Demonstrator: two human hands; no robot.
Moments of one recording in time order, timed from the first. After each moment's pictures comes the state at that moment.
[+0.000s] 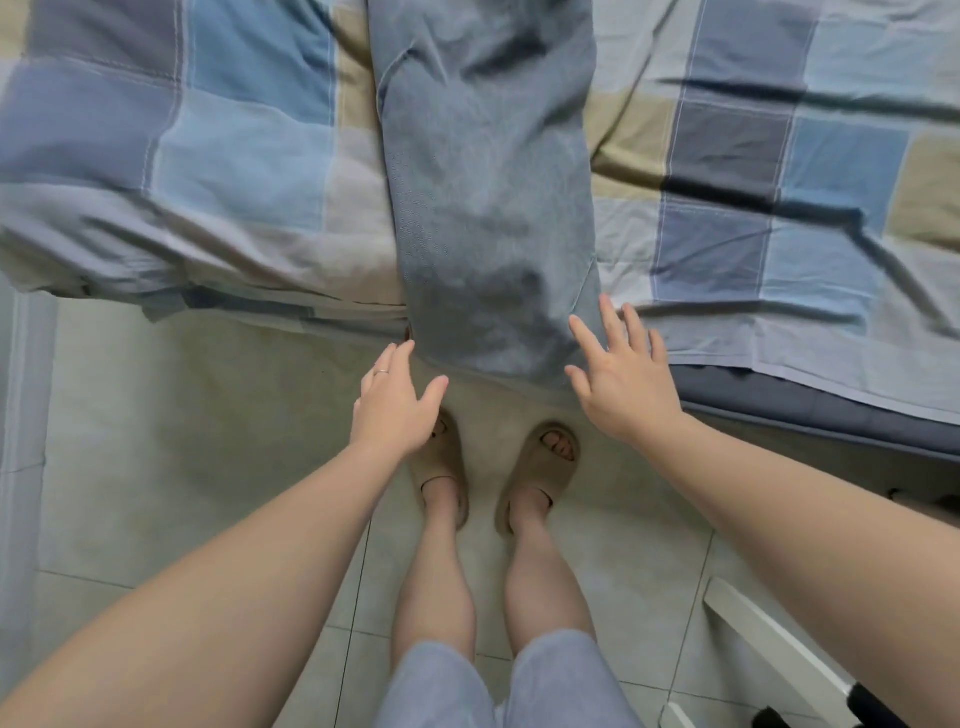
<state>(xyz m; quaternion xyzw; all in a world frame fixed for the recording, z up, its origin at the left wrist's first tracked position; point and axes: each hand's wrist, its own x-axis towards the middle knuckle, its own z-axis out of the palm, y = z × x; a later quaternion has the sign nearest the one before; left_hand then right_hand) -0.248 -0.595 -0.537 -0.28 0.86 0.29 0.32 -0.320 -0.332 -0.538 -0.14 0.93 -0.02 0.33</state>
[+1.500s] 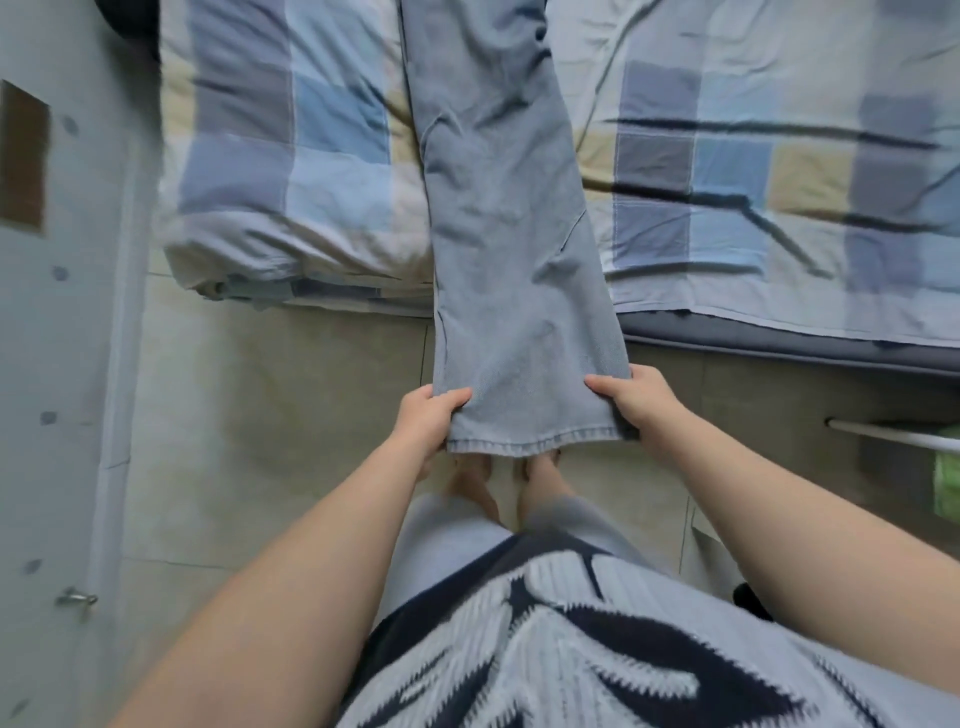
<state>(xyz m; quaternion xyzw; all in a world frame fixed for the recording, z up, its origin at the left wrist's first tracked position) -0.152 -0.612 -0.368 -0.46 0.56 0.60 0.33 -0.202 -0.347 -0.354 0.37 0.69 -0.50 0.36</state>
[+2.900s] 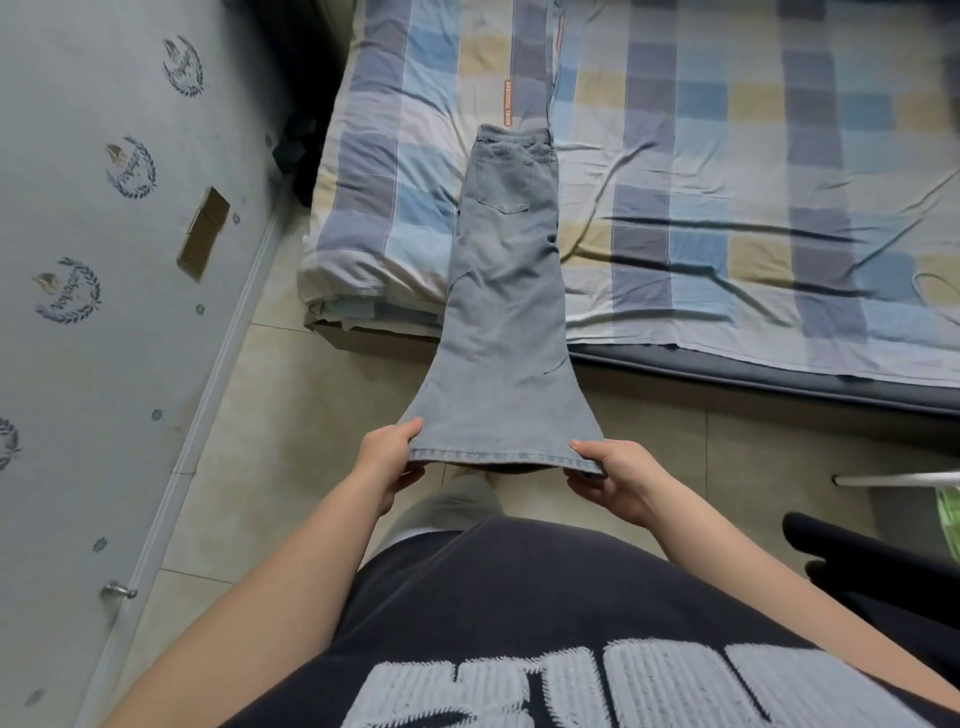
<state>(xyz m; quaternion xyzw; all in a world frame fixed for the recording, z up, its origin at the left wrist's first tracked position) 0.033 -0.676 -0.237 -0.50 0.58 0.62 0.21 0.001 -0.387 -0.216 0.40 0.54 -0.65 0.37</state>
